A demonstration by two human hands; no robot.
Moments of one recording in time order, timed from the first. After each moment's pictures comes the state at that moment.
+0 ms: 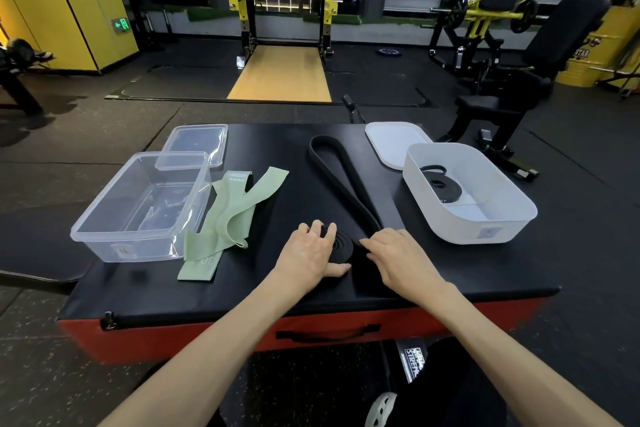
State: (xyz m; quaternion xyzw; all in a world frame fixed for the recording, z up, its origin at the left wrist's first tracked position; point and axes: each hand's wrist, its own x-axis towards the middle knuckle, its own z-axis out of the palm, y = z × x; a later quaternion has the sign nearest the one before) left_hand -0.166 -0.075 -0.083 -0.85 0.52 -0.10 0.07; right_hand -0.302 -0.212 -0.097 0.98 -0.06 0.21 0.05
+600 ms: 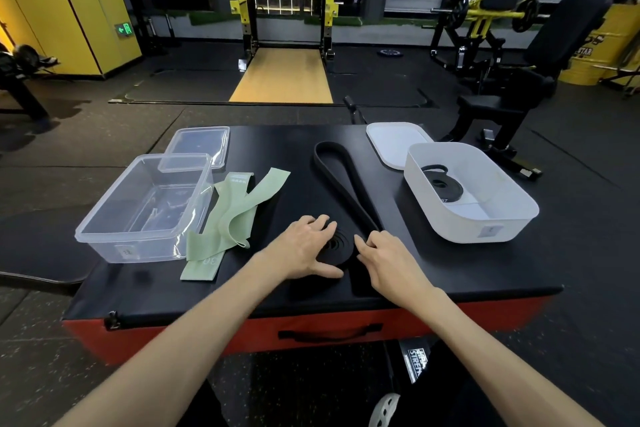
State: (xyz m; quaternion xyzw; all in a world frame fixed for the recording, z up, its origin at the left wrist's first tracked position) left_hand -0.141 -0.064 -0.069 -0.79 0.62 0.02 -0.01; right_hand -0.293 -0.197 -0.111 0.97 -0.08 0.24 0.01
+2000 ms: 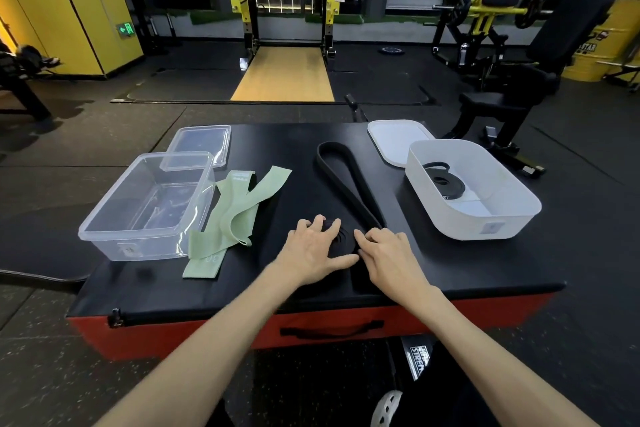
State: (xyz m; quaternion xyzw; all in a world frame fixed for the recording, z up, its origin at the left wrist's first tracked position) left_hand -0.158 -0.068 -0.083 -0.85 0.51 0.04 -0.08; right_hand -0.287 -0.197 -0.121 0.95 -0.12 0.28 0.02
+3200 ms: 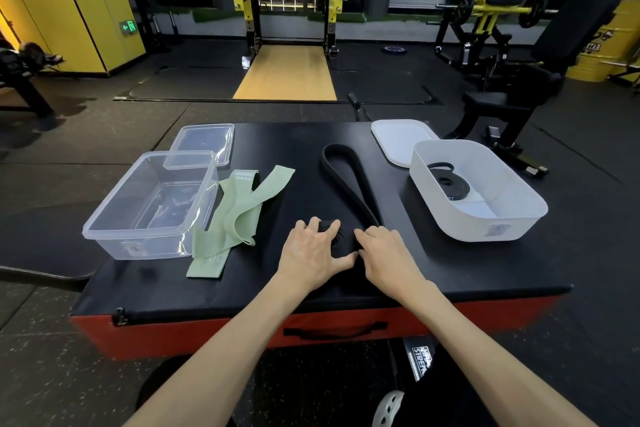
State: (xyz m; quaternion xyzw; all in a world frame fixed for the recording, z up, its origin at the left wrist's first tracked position) left_hand -0.167 -0.065 -0.091 -0.89 0.44 -0.06 -0.08; right_hand -0.274 -0.184 -0.102 0.98 -0.15 0.16 -0.01
